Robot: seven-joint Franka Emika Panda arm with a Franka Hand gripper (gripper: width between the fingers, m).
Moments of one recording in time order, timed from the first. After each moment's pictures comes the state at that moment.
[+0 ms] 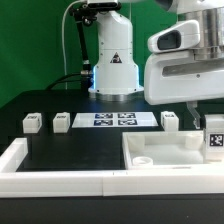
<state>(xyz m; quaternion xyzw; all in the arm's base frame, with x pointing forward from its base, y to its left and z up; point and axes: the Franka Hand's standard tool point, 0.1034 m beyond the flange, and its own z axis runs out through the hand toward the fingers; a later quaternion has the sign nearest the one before) 0.622 0.116 0.085 -0.99 0.15 -0.02 0.06</state>
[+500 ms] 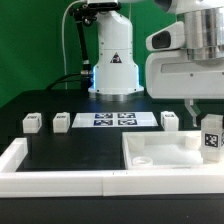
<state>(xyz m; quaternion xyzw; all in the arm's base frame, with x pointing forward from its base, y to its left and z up) 0.622 0.116 0.084 -0.91 0.40 -0.01 0.06</state>
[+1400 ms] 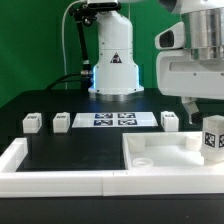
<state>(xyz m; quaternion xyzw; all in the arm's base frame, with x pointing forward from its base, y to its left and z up) 0.622 0.120 0.084 -0.91 0.41 -0.01 0.06</state>
